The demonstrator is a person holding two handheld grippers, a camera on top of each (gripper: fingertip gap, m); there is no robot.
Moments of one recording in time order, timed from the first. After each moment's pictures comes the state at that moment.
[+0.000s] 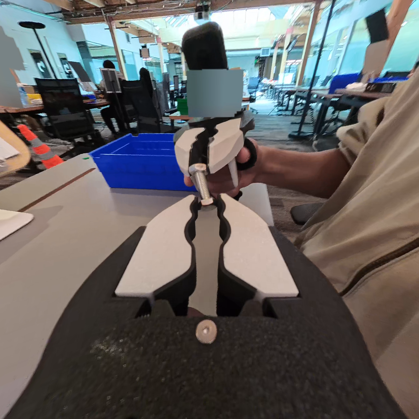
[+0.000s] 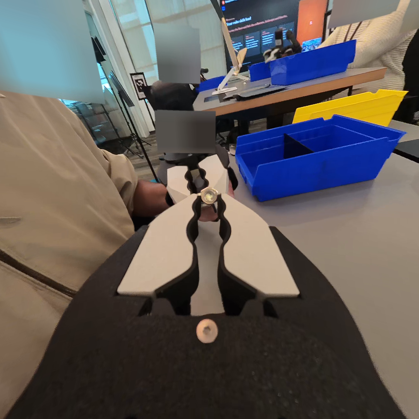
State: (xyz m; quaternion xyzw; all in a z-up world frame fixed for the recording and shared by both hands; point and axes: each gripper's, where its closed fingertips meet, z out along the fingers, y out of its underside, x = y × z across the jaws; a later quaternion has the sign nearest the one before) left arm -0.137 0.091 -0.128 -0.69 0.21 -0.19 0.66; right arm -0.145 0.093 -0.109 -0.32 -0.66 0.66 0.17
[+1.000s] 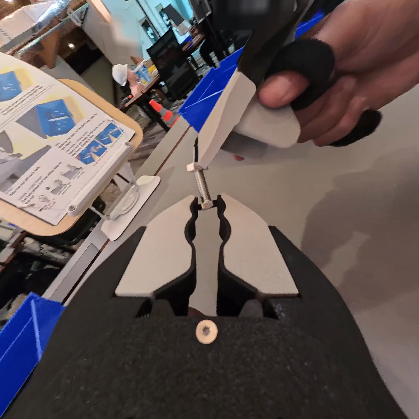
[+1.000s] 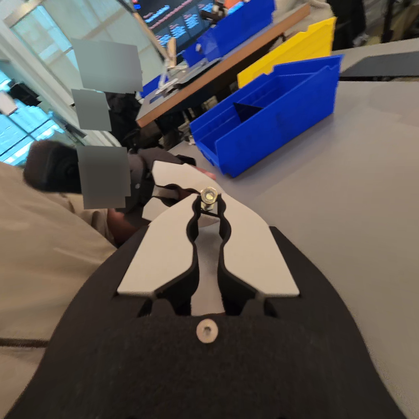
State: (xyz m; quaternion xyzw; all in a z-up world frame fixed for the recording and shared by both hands) left arm -0.174 0.122 -0.165 -0.75 0.23 0.18 0.59; right arm -0.171 0.116 -0.144 -0.50 -0.58 0.62 0.15
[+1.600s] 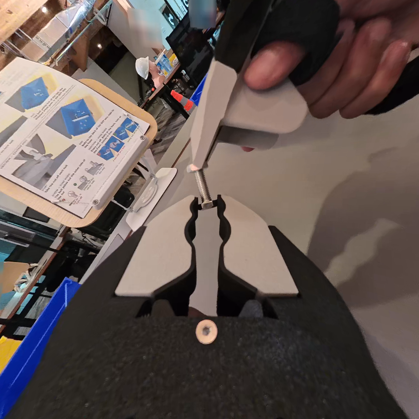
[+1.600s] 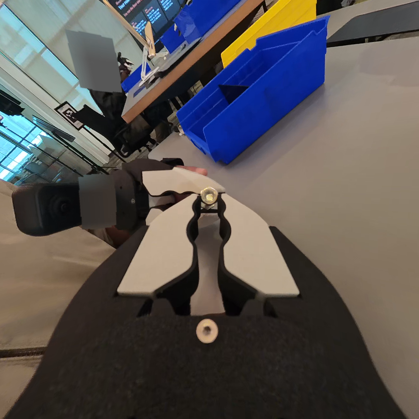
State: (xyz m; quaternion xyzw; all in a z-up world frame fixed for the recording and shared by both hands) left arm -0.175 0.123 -0.174 -0.75 0.23 0.25 0.57; right arm -0.171 0.118 -0.156 -0.55 -0.57 0.60 0.12
